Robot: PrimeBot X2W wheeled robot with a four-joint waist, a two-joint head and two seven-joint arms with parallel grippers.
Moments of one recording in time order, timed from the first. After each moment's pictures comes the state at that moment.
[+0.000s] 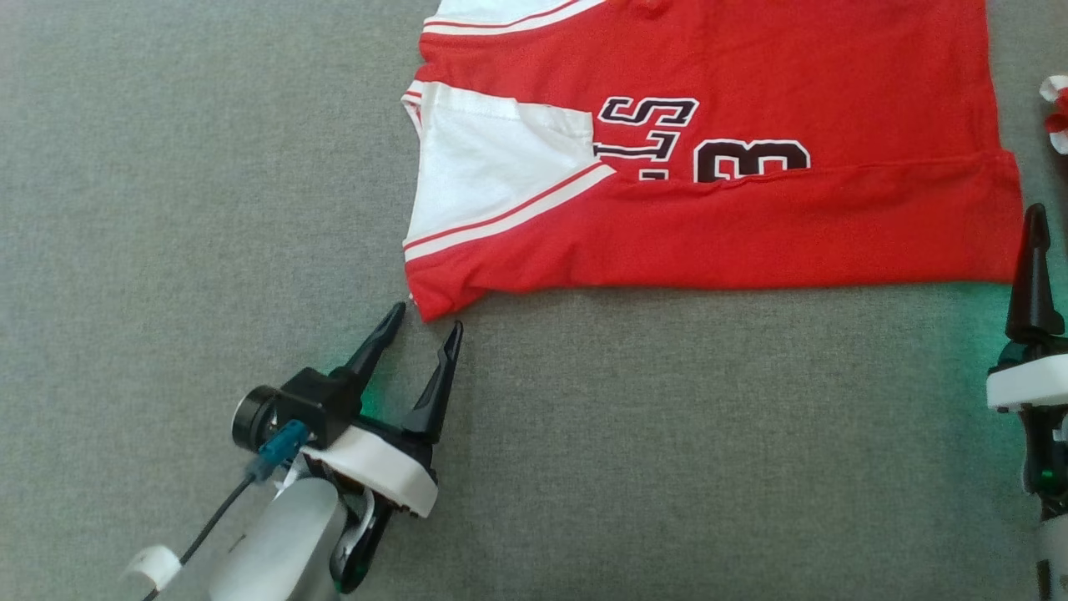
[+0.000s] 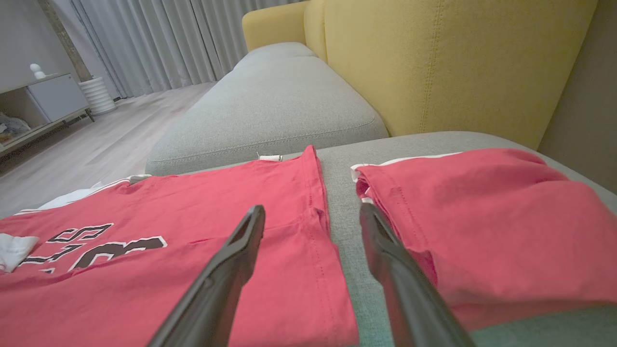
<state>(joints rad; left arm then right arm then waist) -0.35 0.21 -0.58 0.45 -0.46 -0.07 -0.24 -0.21 -0.24 -0.16 0.27 0.35 0.13 -0.17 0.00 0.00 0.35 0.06</state>
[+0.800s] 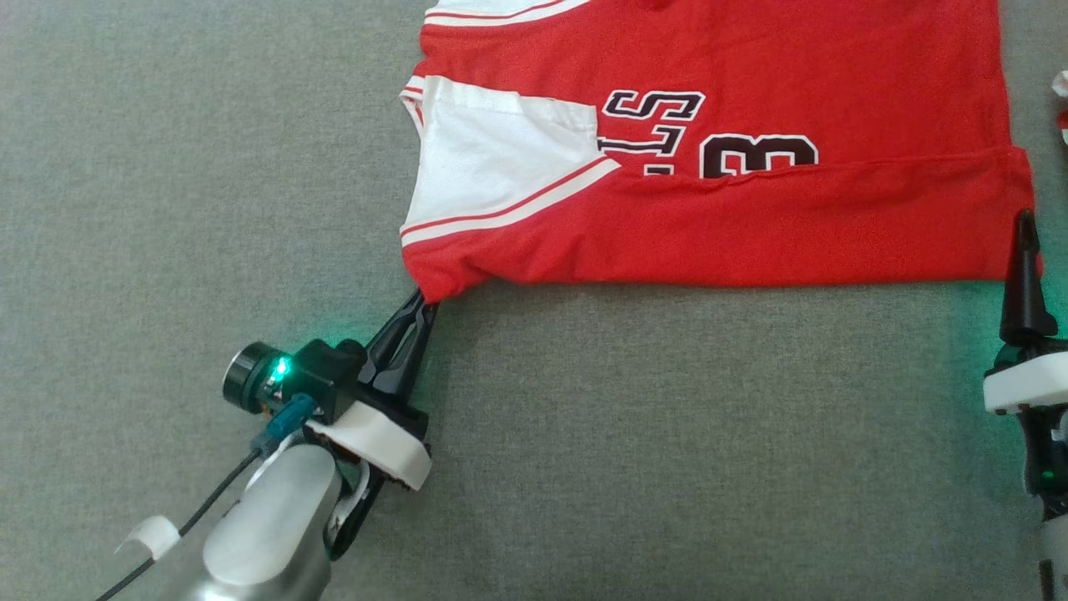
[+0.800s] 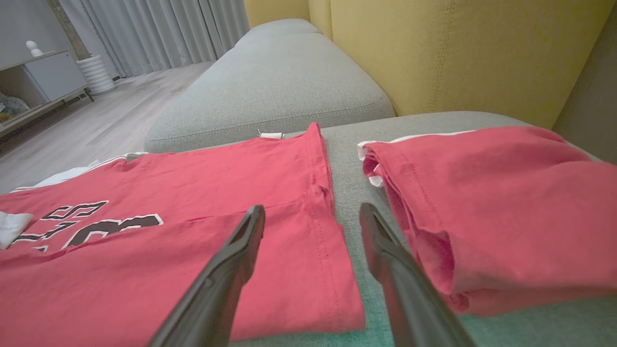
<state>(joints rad) -0.43 0.24 -0.62 0.48 -0.38 -0.09 -0.24 -0.21 -0.26 -0.15 0.28 0.35 0.13 -0.13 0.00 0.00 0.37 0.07</state>
